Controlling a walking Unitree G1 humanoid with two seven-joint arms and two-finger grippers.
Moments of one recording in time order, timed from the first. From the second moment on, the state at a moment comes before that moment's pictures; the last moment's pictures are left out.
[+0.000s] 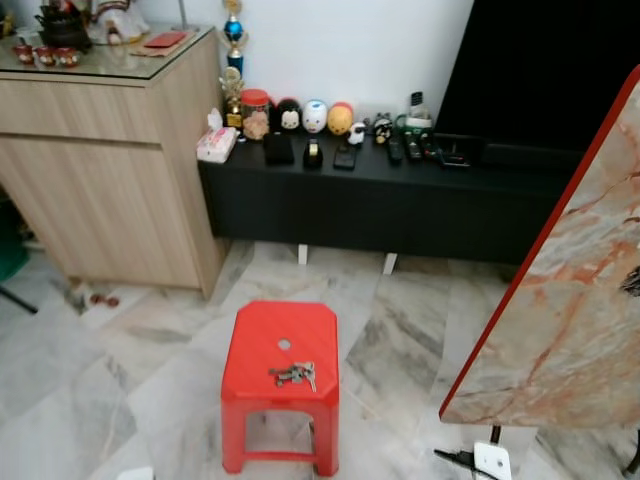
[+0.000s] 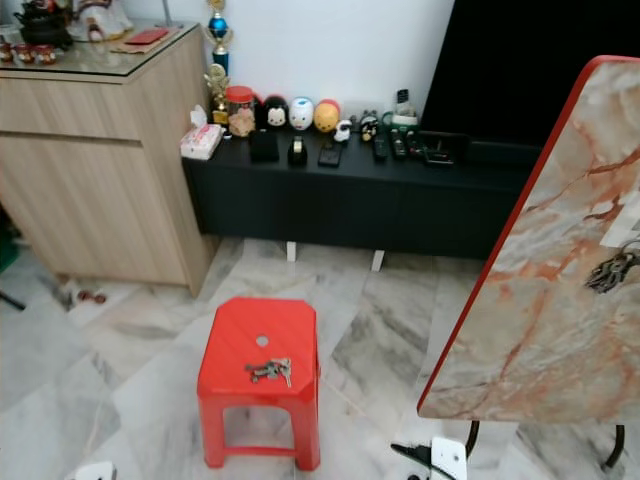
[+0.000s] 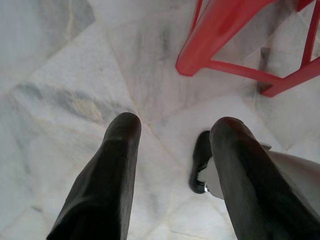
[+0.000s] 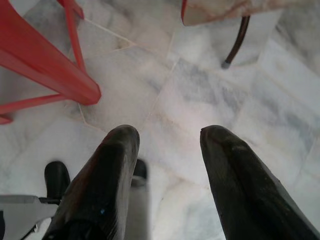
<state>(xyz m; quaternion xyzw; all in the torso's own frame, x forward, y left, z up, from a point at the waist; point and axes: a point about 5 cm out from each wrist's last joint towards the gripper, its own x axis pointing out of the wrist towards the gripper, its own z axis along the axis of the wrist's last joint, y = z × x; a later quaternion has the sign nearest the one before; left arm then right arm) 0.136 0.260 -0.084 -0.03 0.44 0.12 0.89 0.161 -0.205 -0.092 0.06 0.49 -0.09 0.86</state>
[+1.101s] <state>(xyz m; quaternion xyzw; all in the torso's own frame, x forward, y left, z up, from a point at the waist) 0.126 0.241 -0.093 -0.04 0.45 0.12 0.89 0.159 -0.205 -0.093 0.07 0.49 -0.09 0.86</state>
